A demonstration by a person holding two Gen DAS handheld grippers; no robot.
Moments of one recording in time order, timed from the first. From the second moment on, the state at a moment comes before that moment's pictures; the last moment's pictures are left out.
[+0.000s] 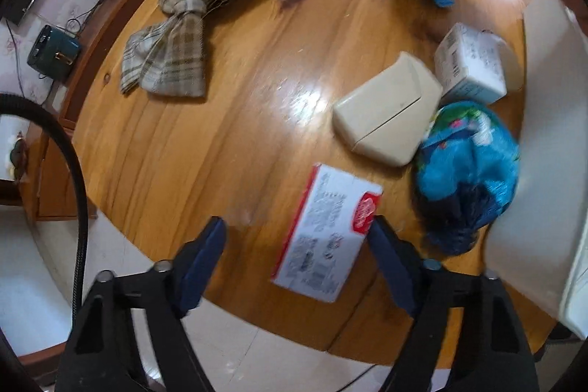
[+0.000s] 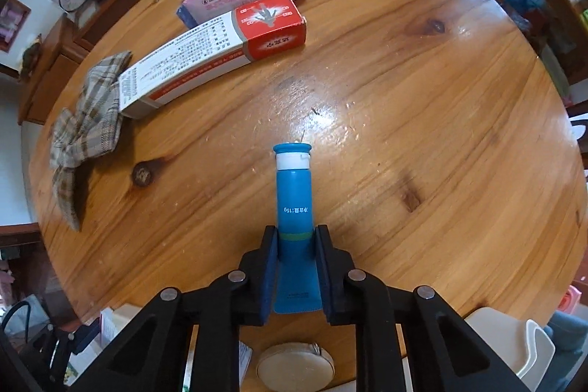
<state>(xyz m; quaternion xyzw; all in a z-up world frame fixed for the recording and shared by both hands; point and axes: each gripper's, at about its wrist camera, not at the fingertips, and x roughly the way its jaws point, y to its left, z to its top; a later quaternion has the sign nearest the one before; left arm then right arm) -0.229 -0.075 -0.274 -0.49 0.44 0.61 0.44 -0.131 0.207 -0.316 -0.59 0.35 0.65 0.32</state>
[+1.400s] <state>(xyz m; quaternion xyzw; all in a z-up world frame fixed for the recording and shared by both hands) -0.049 -0.087 -0.072 -0.57 0.11 0.75 0.31 0.091 0.120 -0.152 -0.58 0.23 0.78 0.07</state>
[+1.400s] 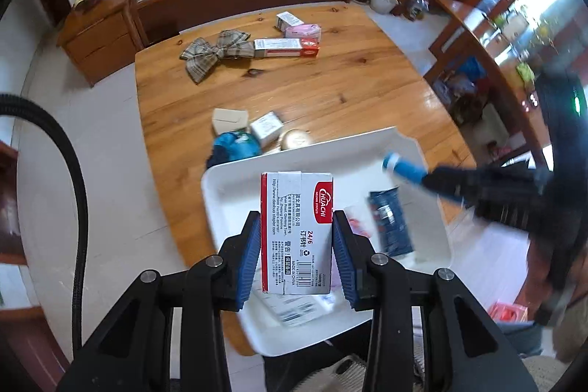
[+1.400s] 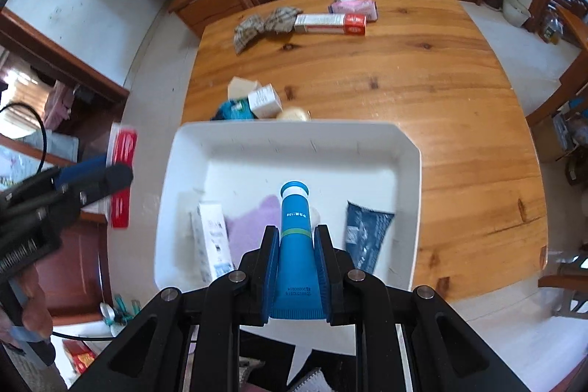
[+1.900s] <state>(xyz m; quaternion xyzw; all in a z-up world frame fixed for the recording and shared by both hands) -0.030 -0.049 -0.101 -0.60 0.07 0.76 0.23 0.094 0.115 -0.154 -0.57 0.21 0.80 0.04</state>
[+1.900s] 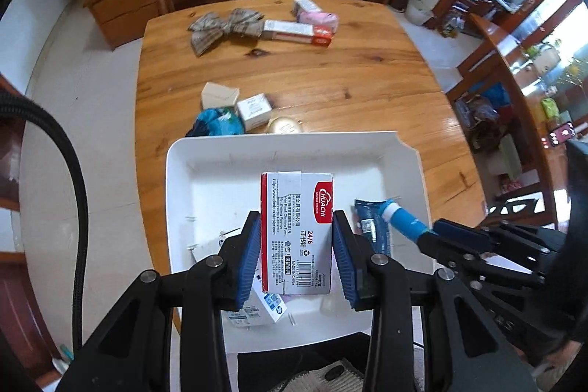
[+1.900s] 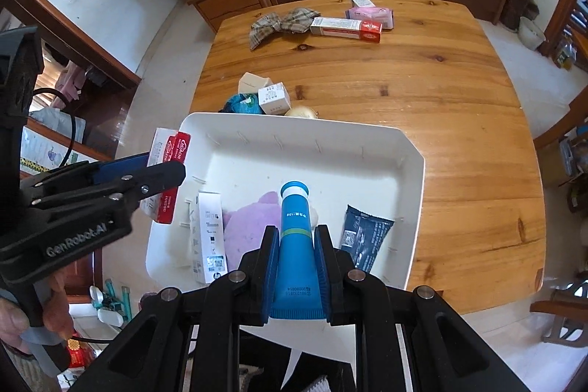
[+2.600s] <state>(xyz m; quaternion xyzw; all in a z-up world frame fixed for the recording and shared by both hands) -0.025 -0.067 -0.137 -0.61 0.06 0.76 0.20 0.111 0.077 -0.165 -0.59 0.15 0.80 0.04</state>
